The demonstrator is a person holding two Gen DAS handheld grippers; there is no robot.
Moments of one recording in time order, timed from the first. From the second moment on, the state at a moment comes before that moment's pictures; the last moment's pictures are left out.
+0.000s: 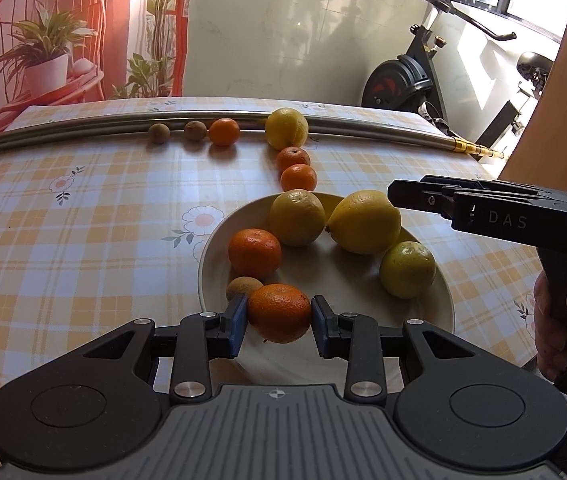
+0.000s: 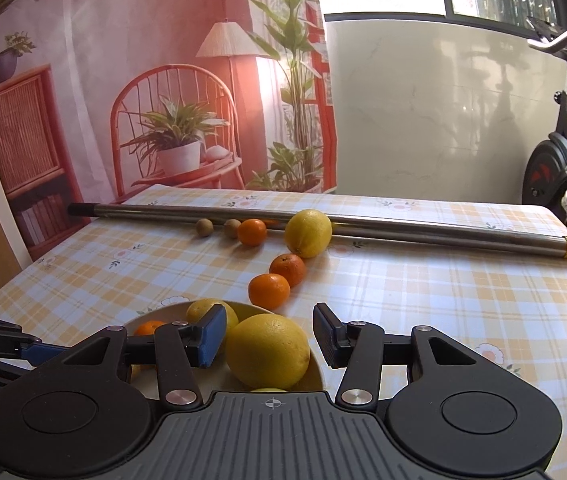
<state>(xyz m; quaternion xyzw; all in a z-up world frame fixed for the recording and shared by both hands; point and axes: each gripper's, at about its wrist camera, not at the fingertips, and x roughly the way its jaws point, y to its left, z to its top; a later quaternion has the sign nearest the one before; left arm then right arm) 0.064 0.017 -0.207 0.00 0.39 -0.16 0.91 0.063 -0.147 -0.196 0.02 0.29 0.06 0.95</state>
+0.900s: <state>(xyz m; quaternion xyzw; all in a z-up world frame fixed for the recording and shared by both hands) 0.065 0.013 -0.217 0.03 0.39 -0.15 0.91 0.063 -0.155 -0.203 0.04 0.30 0.05 0.95</state>
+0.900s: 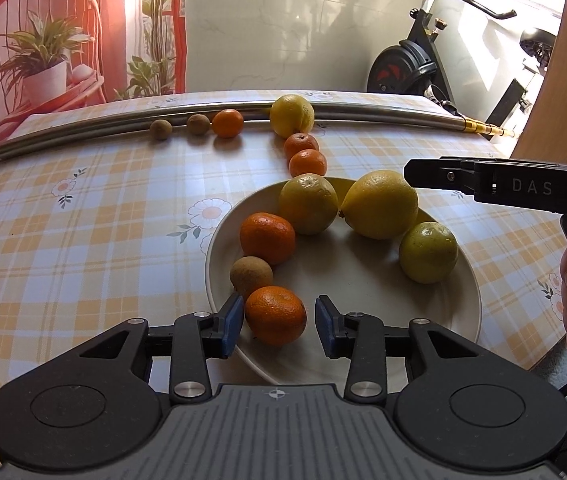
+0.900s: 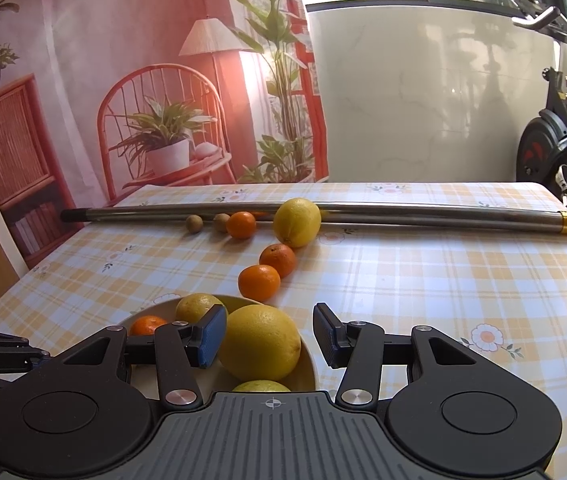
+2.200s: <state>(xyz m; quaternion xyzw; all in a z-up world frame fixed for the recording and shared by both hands) 0.115 0.068 -0.134 -0.07 0.27 -0.10 0.95 0.071 -0.183 -0.188 0.07 0.28 0.02 0.96</state>
